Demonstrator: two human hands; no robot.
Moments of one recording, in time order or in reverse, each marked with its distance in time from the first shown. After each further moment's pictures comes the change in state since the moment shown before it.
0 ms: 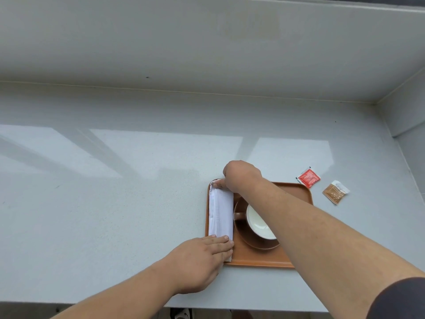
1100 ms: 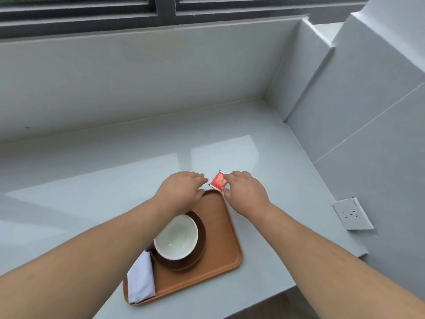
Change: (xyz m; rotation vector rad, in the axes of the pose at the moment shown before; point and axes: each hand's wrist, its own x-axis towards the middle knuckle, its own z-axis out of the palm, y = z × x) left_hand 0.277 0.015 -0.098 0.181 0.027 -0.220; right_hand -0.106 0.239 0.022 0.188 0.440 0.115
